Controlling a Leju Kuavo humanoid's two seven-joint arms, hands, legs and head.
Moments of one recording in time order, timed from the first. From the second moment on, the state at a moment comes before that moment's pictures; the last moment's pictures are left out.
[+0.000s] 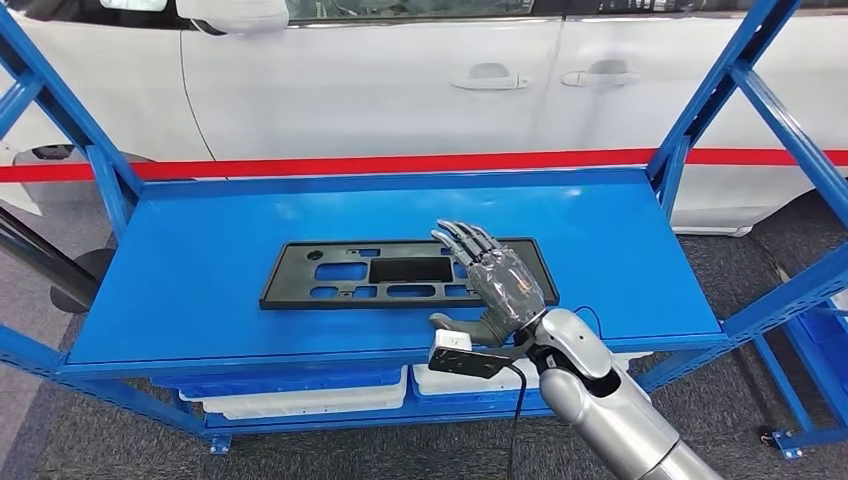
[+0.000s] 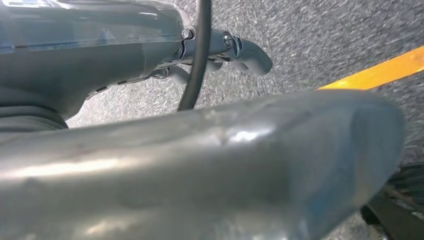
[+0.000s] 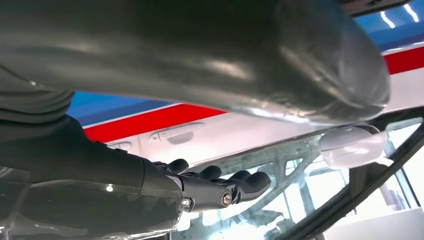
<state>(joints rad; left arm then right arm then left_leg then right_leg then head) -0.05 0.03 -0.70 -0.15 0.38 0.13 0.09 -0.43 -0.19 0.61 -1.48 0.80 -0.24 -0.13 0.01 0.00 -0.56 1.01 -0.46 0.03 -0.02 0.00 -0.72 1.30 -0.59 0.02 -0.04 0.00</state>
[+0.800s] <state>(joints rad) -0.05 0.03 -0.71 -0.15 0.39 0.13 0.09 -0.43 -0.18 0.61 -1.47 0.80 -0.22 -0.12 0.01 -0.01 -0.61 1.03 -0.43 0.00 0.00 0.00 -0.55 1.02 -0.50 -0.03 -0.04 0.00</state>
